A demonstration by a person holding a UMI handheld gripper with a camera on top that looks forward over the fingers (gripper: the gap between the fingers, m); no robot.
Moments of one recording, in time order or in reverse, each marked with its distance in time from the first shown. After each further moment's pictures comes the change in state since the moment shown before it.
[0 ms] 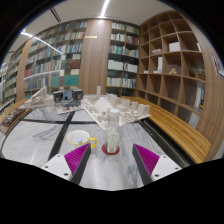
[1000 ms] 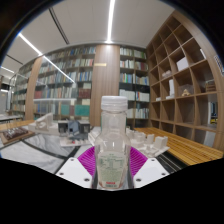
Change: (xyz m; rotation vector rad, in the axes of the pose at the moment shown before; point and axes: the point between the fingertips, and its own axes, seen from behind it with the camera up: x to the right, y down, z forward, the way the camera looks) arm -0.028 -0.124 0.147 0.360 -0.145 0.010
